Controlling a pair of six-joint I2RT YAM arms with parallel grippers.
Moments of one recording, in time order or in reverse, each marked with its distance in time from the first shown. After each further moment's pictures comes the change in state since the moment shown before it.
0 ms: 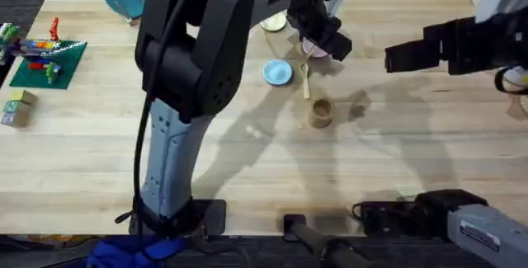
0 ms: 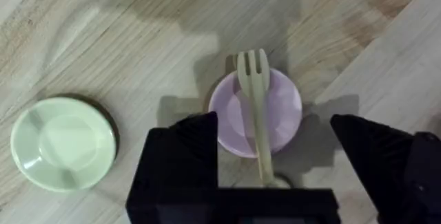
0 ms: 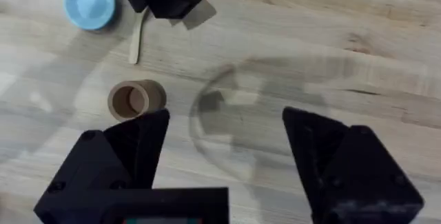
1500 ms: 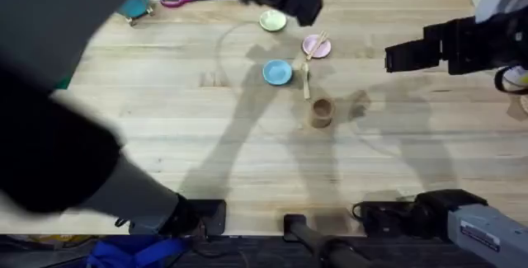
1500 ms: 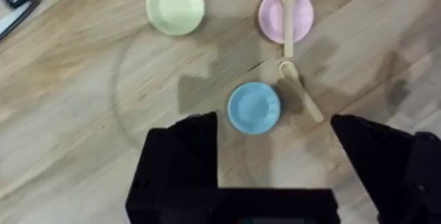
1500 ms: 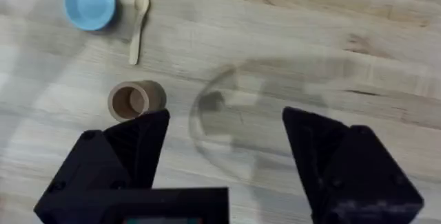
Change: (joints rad) left arm 0.152 -0.510 -0.140 -0.321 -0.054 -0.060; right arm 0.000 0.000 0.000 0.002 0.000 0.000
